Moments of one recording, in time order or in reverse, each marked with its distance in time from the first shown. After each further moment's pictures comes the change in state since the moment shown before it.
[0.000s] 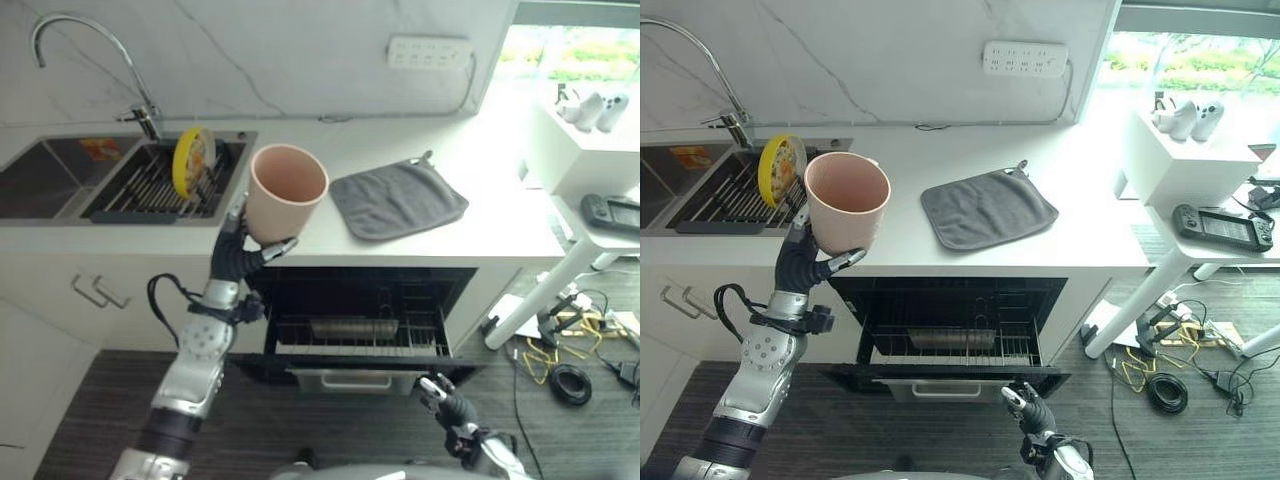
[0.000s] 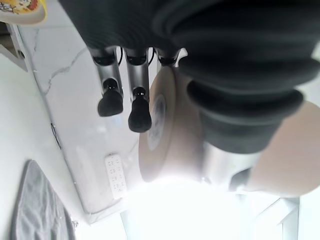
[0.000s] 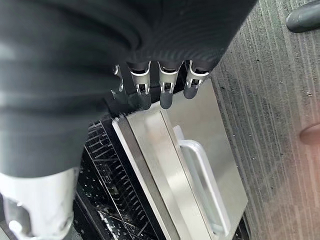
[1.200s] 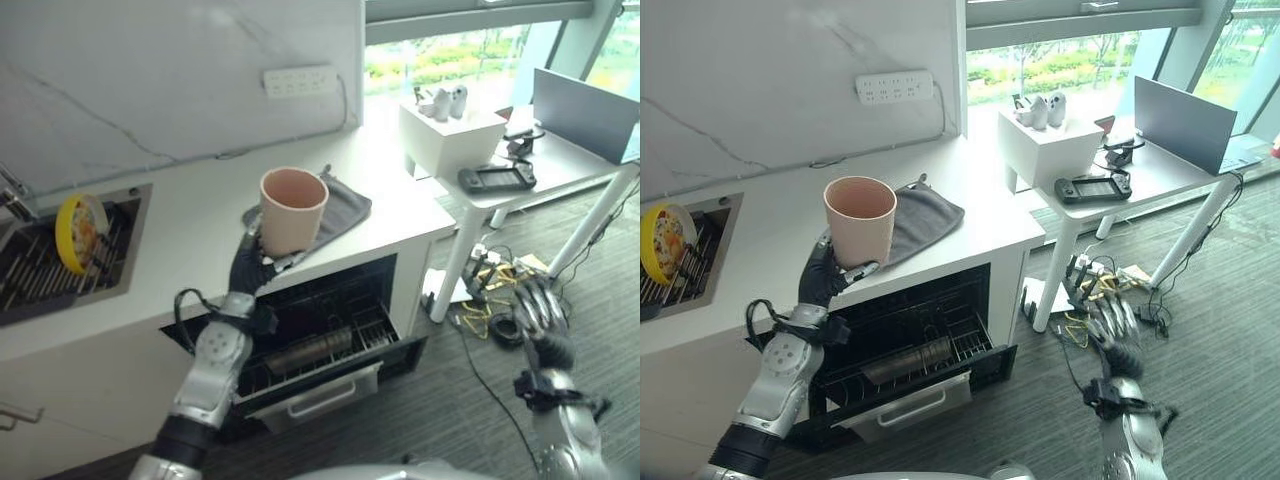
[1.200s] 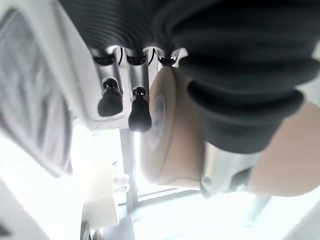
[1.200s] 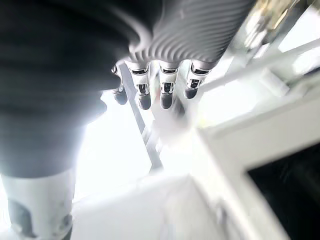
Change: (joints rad) left arm 0.005 -0.093 -0.126 0.106 -0.180 0.134 -0.042; right arm 0.076 -0.126 -0.186 -0.820 0.034 -0.202 -0.028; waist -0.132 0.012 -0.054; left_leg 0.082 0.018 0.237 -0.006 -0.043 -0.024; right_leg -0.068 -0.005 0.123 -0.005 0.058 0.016
